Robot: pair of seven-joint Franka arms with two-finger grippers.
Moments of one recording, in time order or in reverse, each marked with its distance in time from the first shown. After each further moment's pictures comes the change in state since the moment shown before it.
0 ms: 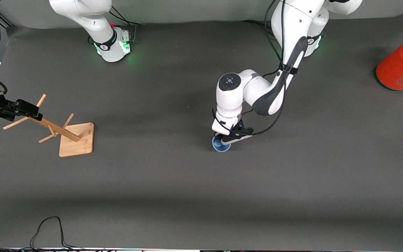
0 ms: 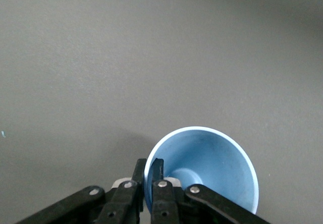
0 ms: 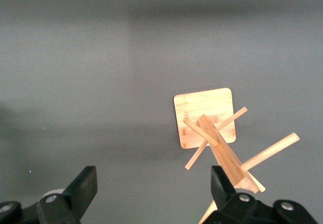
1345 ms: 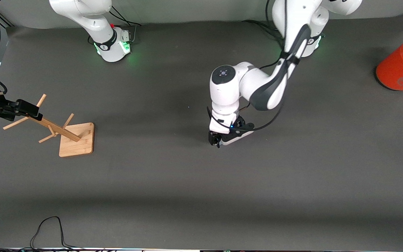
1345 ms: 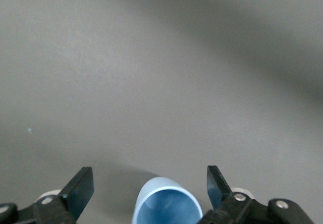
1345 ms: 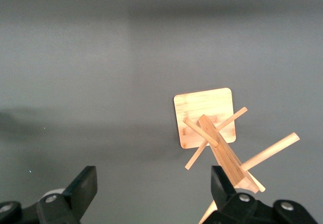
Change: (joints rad) left arm -0.002 -0.063 0.021 0.183 -0.128 -0.245 0.038; right arm 0.000 0.000 0.000 0.000 0.000 0.000 0.000
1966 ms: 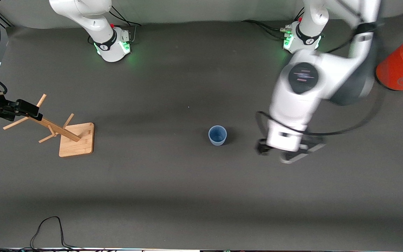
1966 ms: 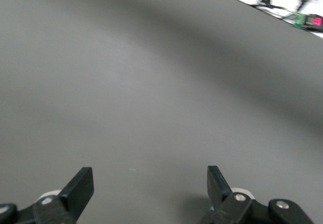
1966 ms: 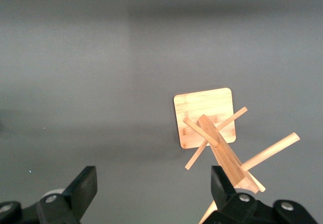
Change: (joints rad) left arm 0.309 -0.141 -0.004 0.157 -0.137 -0.388 0.486; right arm 0.000 0.000 0.000 0.000 0.000 0.000 0.000
